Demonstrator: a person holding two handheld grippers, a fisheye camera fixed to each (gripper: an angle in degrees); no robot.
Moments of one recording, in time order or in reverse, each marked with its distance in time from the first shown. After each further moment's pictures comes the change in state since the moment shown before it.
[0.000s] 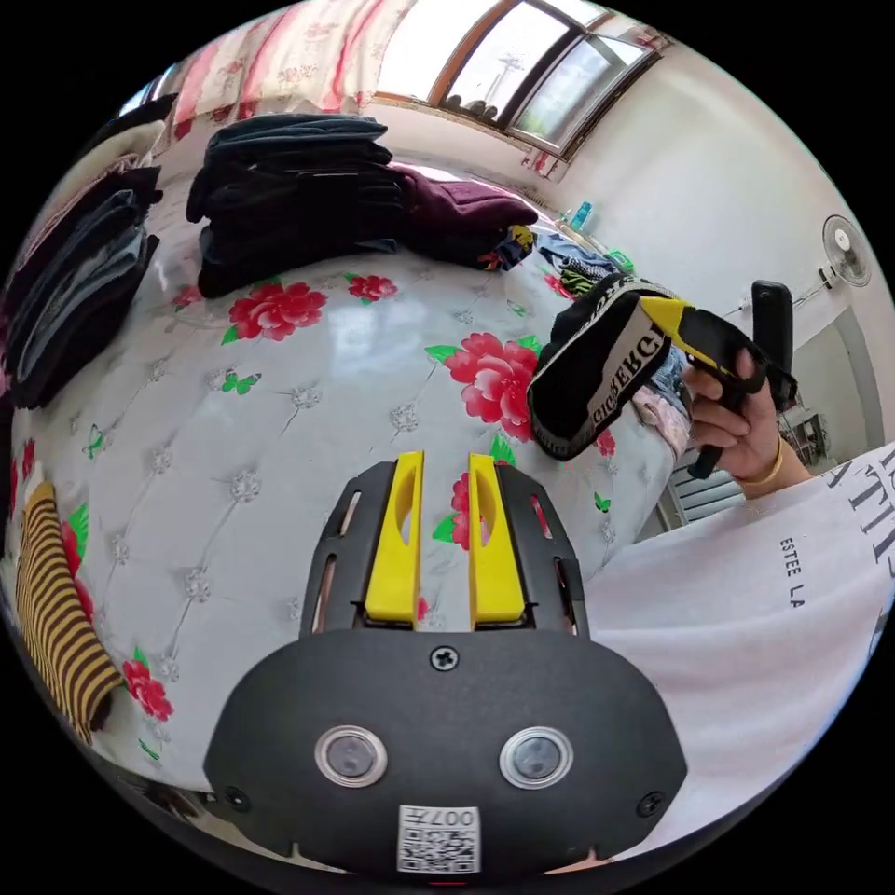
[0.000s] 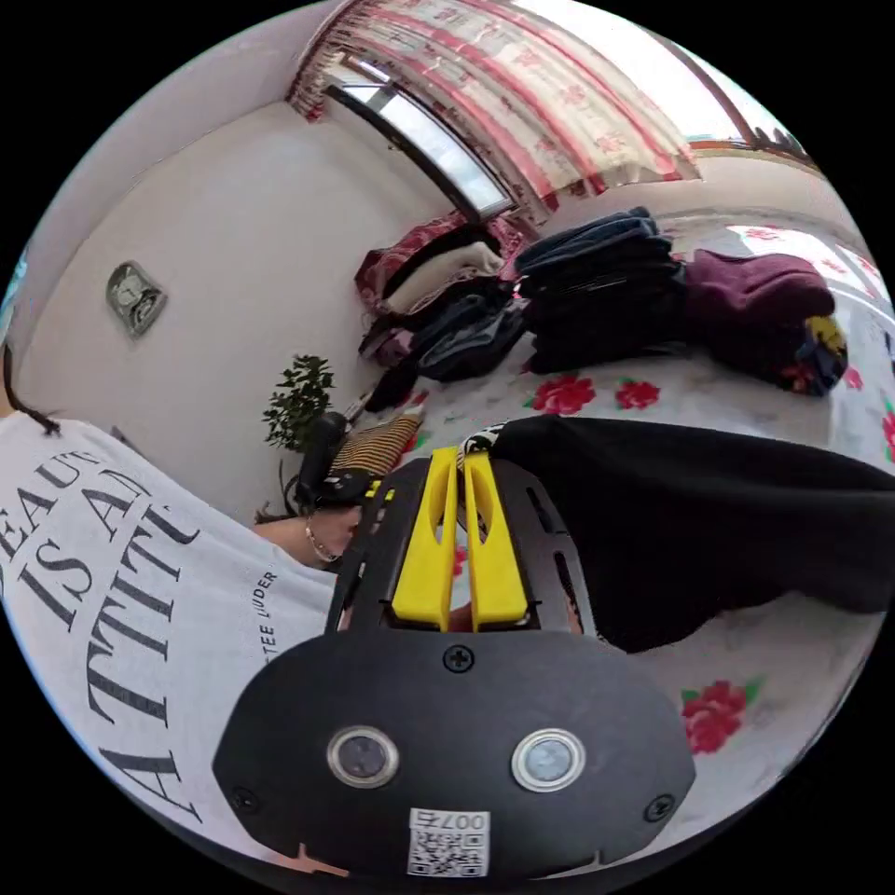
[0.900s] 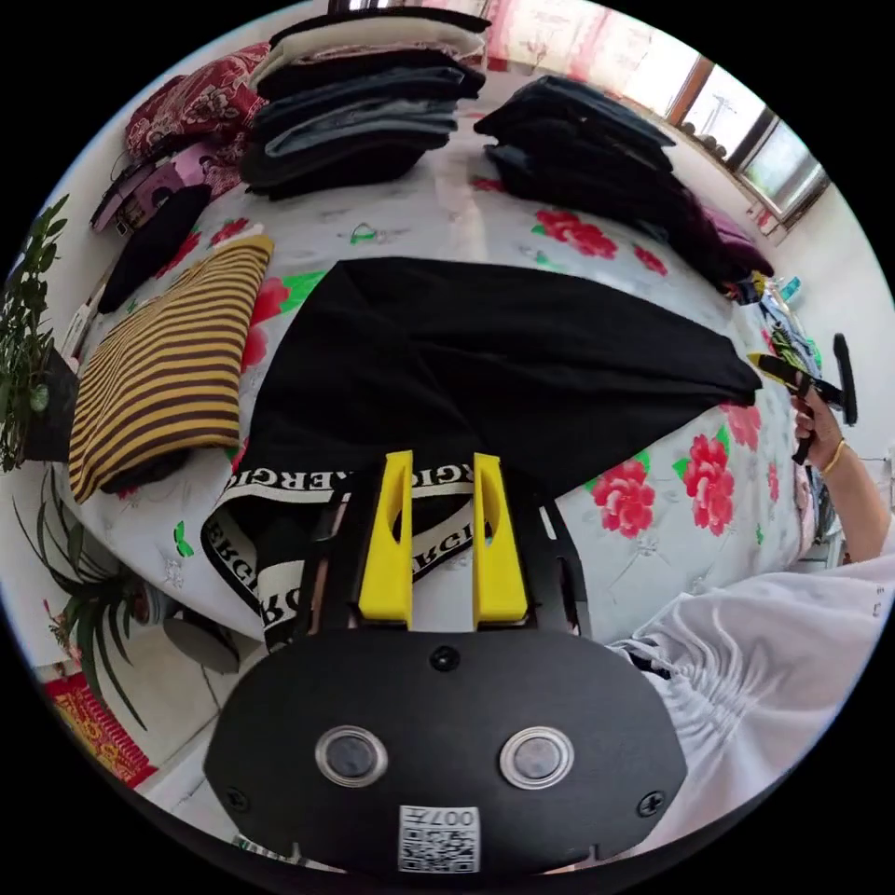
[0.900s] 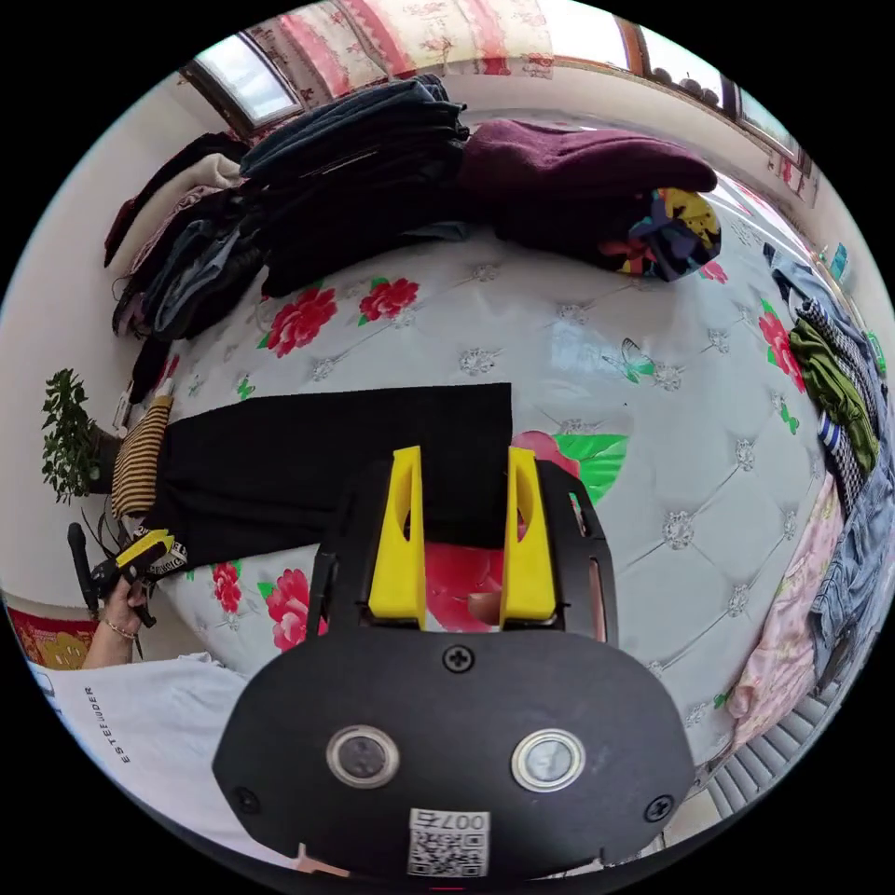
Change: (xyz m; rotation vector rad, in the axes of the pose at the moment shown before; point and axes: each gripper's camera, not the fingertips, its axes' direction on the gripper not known) left arm -0.094 0.103 -0.101 -0.190 -0.423 -0.483; right arm 0.128 0.007 0.072 -0.295 0.663 0.380
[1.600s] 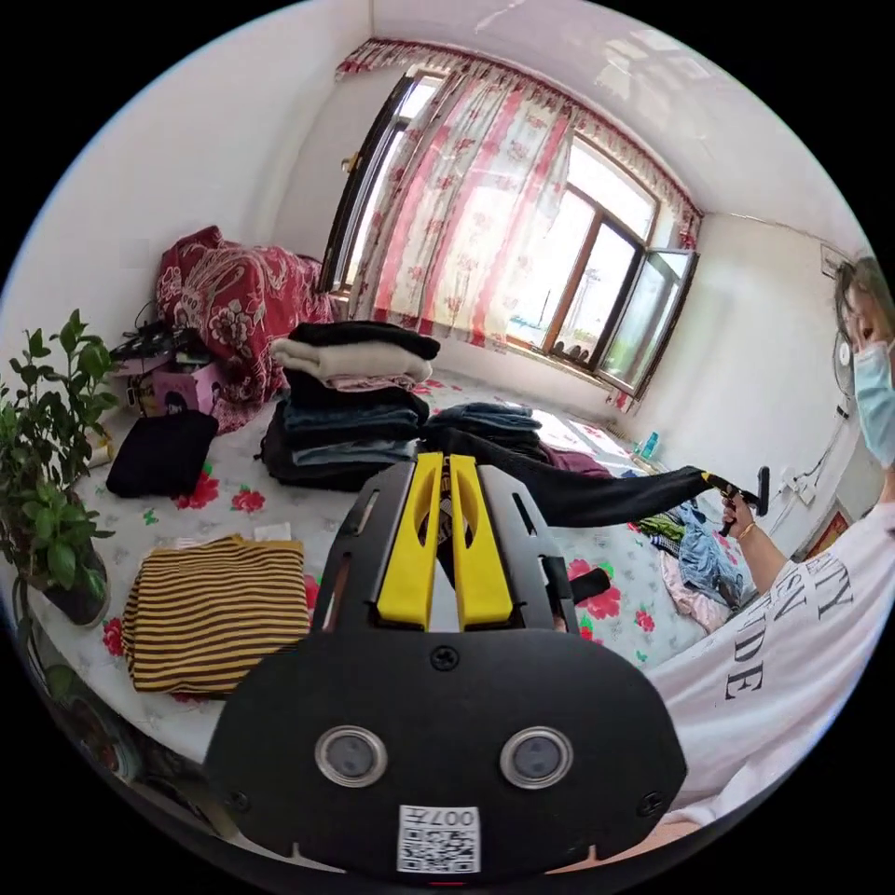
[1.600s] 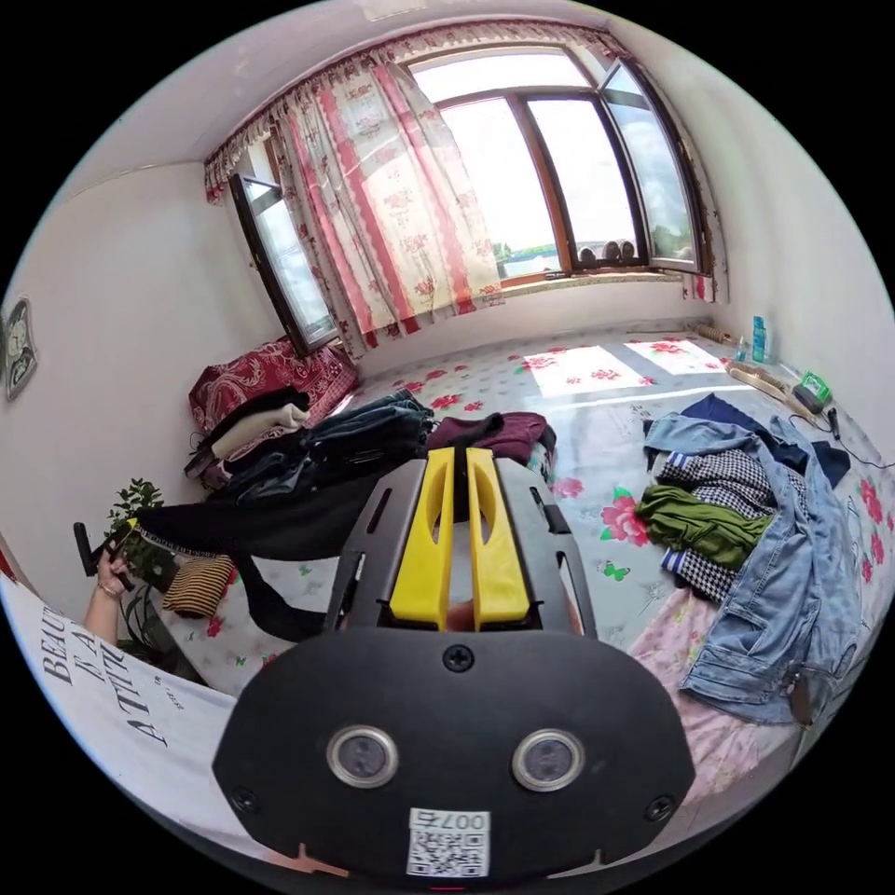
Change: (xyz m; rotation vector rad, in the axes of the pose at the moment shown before) left arm -0.127 0.044 -0.340 0.872 0.340 0.129; right arm 0.105 0.058 -0.324 0.699 -0.077 -0.011
